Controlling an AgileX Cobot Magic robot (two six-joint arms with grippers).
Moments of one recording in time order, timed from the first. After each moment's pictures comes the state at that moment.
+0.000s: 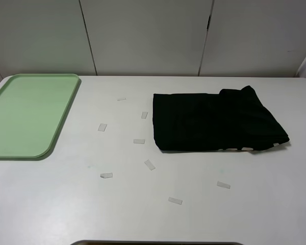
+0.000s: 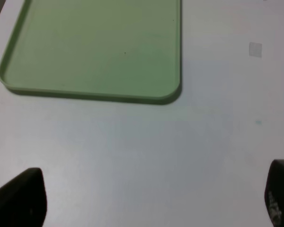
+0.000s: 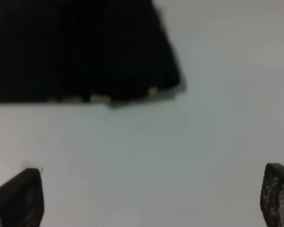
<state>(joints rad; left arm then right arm) 0.13 -0.01 -0.52 -0.02 1.13 -0.01 -0.07 0.01 -0.54 0.01 1.17 -0.02</state>
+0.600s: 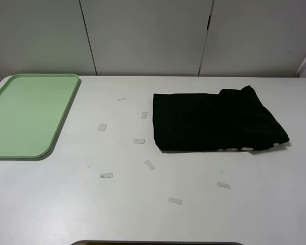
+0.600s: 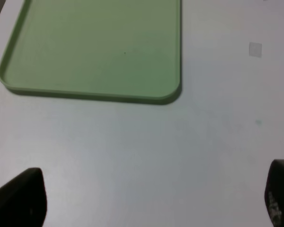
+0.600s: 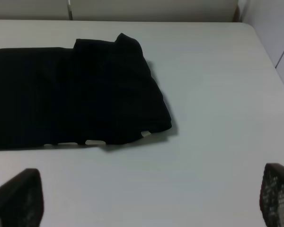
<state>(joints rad) 0.13 -0.01 -0.52 -0.02 1.13 -0.01 -0.07 -0.01 -0.53 0.01 1.09 -0.02</state>
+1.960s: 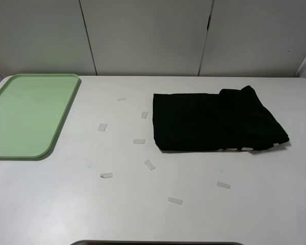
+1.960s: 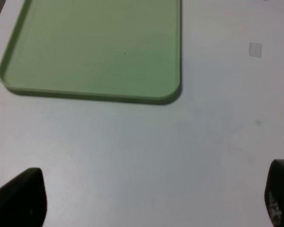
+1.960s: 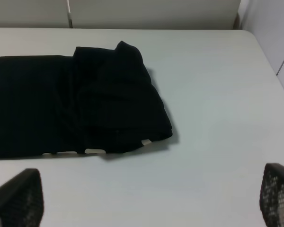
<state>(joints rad) 0.13 -0.01 -0.52 -0.02 1.13 -0.01 -0.07 -0.01 -0.49 0.01 1.03 -0.01</state>
